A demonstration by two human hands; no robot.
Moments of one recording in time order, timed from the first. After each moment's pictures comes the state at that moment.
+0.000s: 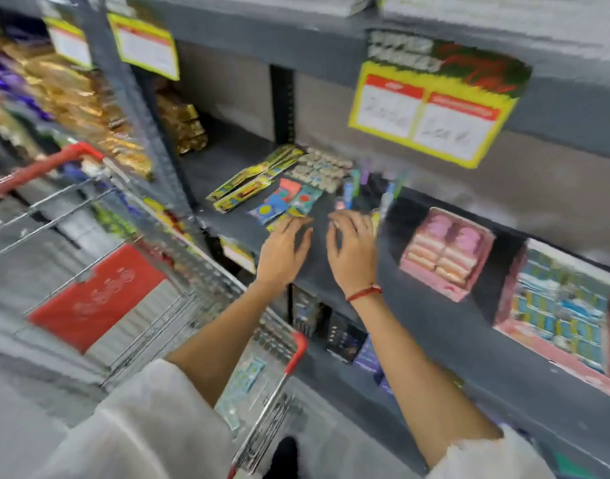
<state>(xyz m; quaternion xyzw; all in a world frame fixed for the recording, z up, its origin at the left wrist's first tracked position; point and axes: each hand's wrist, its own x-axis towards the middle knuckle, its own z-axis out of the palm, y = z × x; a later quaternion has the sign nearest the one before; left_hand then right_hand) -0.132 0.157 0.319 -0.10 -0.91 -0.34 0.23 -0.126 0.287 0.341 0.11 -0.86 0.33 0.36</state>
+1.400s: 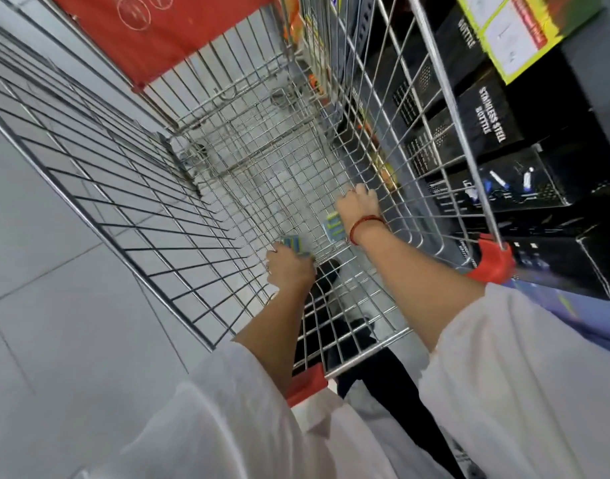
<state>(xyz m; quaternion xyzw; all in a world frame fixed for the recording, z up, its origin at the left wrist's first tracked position) 0.052 0.045 -0.006 0.61 -0.65 -0.38 -0.24 -0.086 0.092 -0.003 0.37 -0.86 -0.19 -0.30</state>
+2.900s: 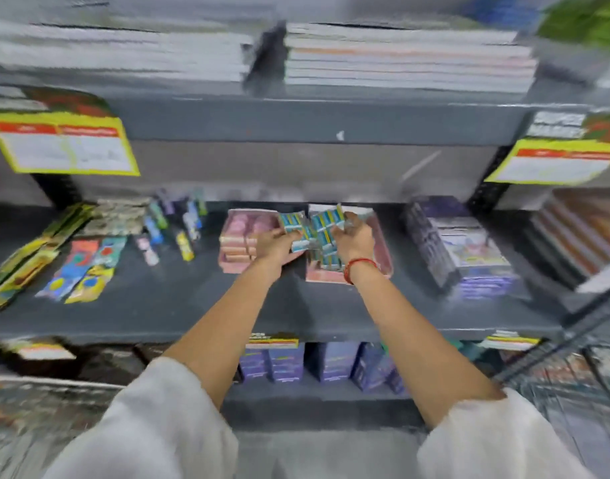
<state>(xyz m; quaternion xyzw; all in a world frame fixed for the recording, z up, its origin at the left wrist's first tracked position) -0.100 0.443 0.367 0.03 -0.65 -0.72 -0.24 -0.040 0.557 0.366 -0.36 -0.70 0.56 0.25</state>
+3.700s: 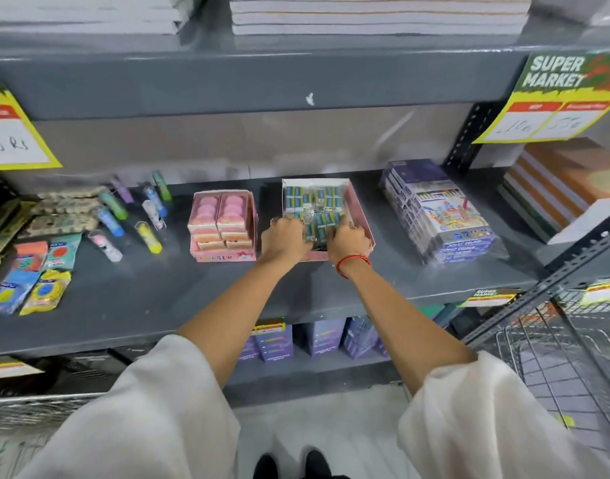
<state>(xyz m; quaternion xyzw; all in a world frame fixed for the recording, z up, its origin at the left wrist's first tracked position) -0.083 0.480 0.340 -0.34 -0.93 -0.17 -0.03 -0.017 0.579 0.319 -0.42 -0.88 0.21 0.08</state>
